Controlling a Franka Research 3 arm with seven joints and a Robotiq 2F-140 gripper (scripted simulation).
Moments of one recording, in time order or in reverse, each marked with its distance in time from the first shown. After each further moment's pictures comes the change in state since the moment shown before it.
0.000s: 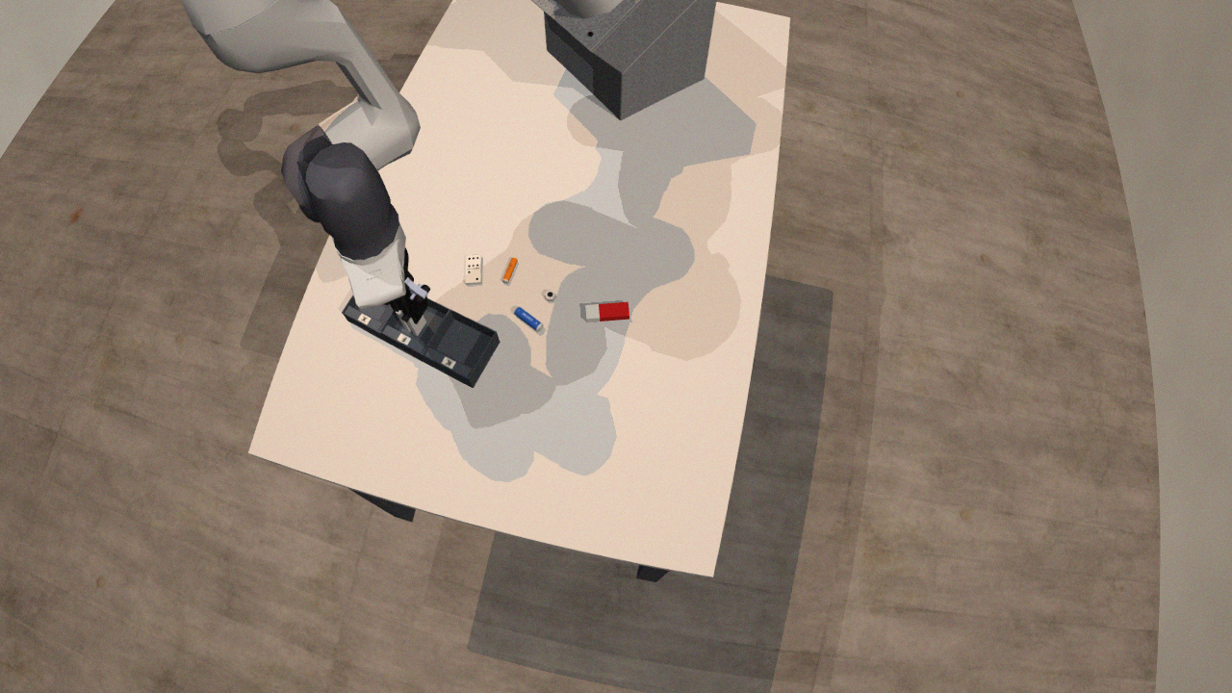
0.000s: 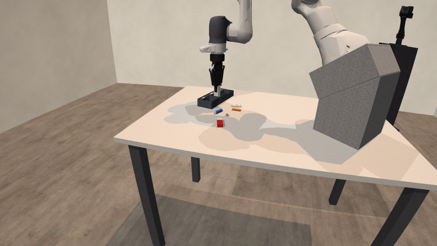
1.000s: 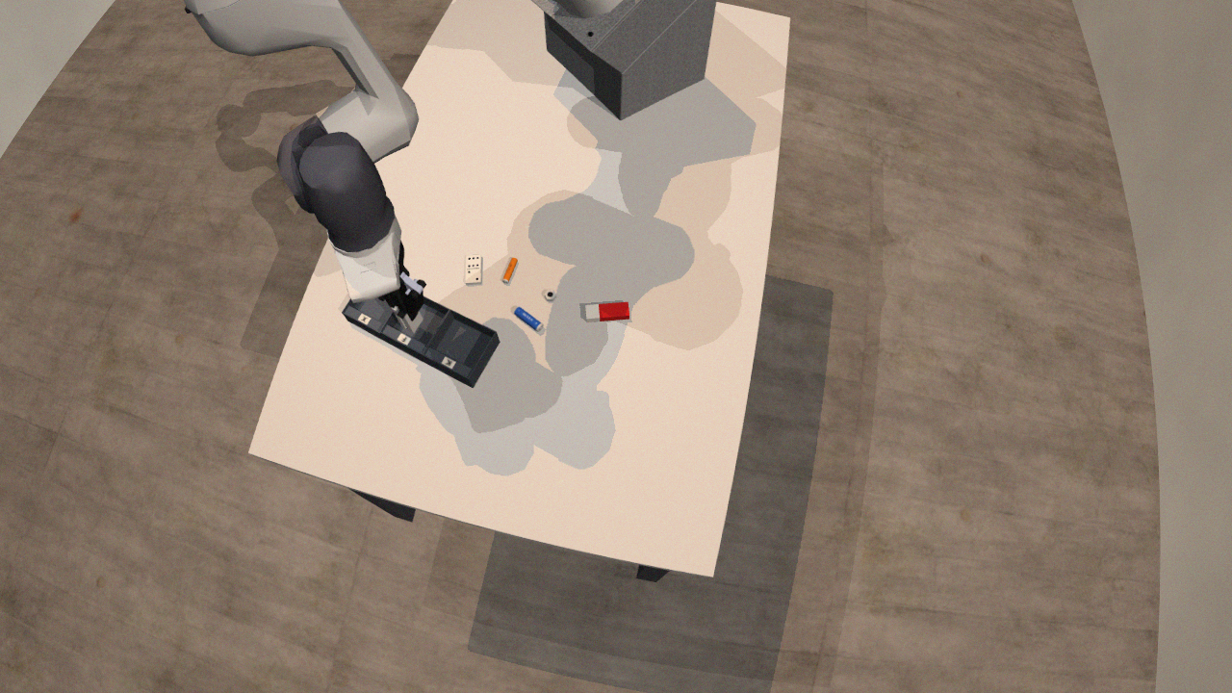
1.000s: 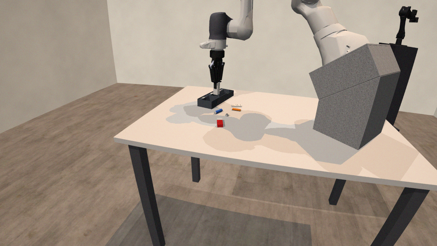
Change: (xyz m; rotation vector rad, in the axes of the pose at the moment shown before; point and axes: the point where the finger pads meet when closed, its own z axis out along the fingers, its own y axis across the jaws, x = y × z) arm 0.003 0.000 -0.018 0.006 0.010 0.013
